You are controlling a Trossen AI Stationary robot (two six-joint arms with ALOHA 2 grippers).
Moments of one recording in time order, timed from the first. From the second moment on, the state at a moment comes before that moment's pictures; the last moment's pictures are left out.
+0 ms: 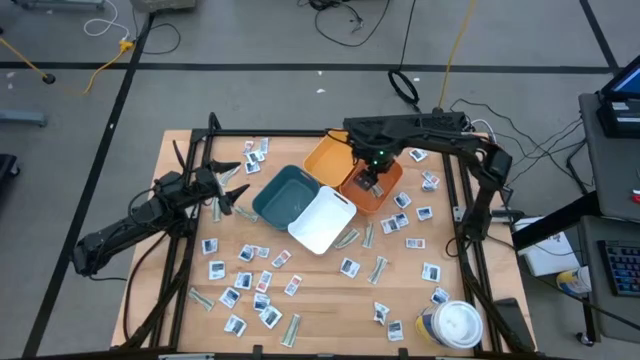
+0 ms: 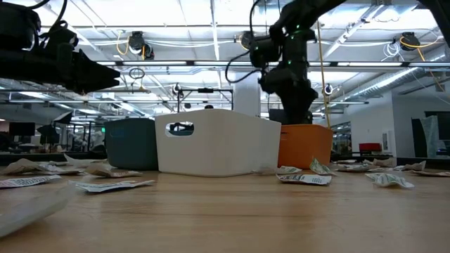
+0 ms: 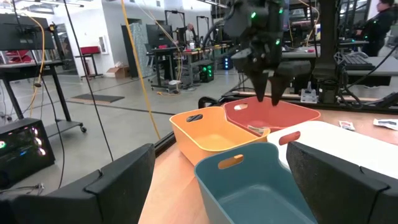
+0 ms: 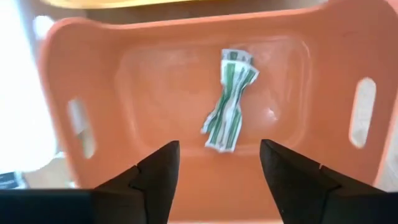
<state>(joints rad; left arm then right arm) 0.55 0.02 0.02 0.03 0.13 0.07 -0.47 1.80 1.48 -1.19 -0.05 0.23</state>
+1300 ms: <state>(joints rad) 0.55 0.02 0.02 0.03 0.13 0.07 0.14 1.70 1.48 -1.24 -0.06 -0.29</state>
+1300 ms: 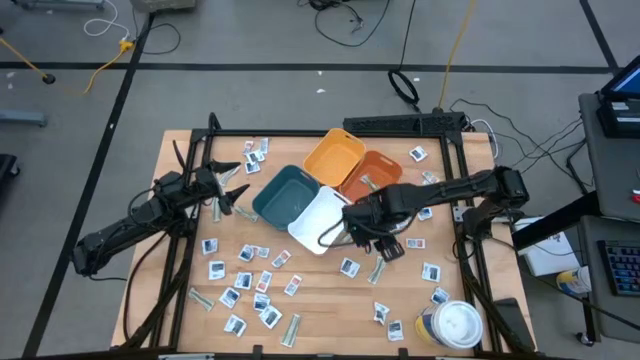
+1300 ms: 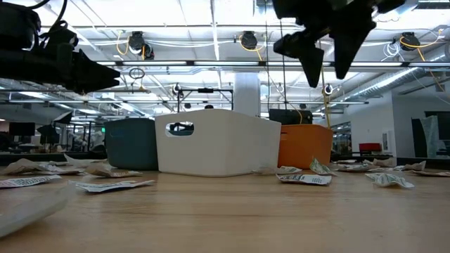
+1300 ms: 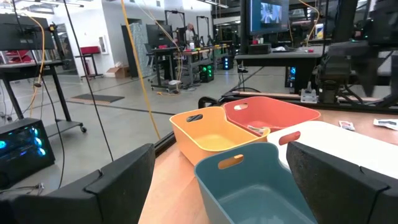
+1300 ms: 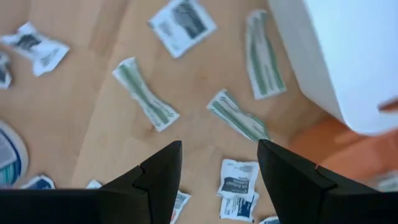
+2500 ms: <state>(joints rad) 0.55 0.02 0.02 0.03 0.13 0.07 0.36 1.75 1.11 -0.82 -0.05 -0.47</state>
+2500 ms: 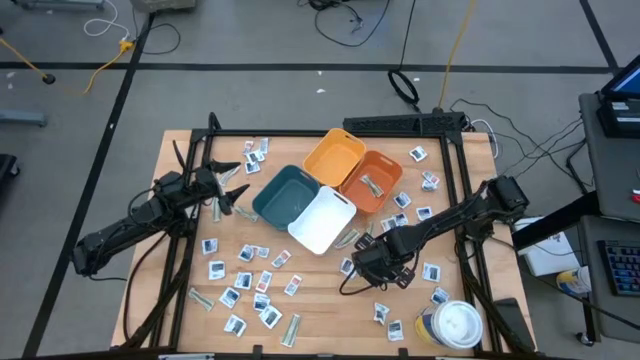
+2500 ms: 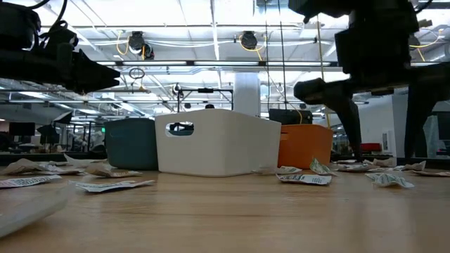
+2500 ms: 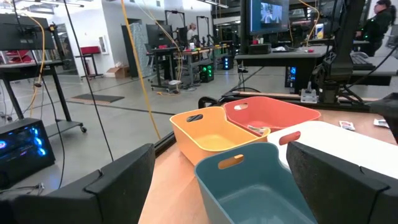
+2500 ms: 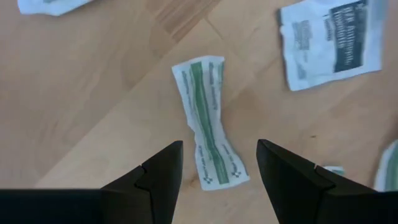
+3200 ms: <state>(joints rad) 0.55 0.02 0.02 0.03 0.13 0.07 0.36 1.83 1.09 -0.78 -0.05 -0.45</state>
